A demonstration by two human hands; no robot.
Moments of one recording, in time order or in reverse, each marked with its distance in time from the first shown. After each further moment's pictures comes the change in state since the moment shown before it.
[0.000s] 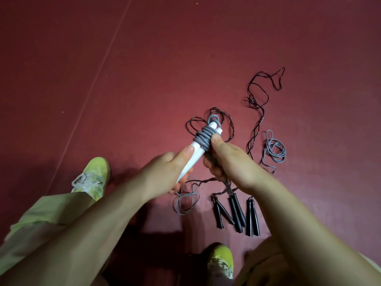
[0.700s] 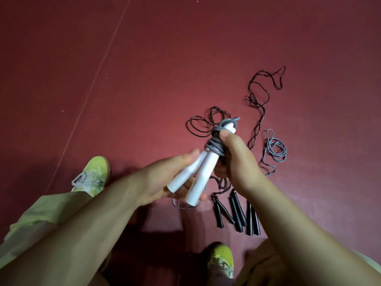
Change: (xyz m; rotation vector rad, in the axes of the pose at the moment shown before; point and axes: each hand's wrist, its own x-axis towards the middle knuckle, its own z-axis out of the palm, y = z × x) left_hand -0.009 0.004 -0.002 -0.528 -0.430 -0.136; right_hand 0.000 0.000 0.010 0.366 0.143 -0.063
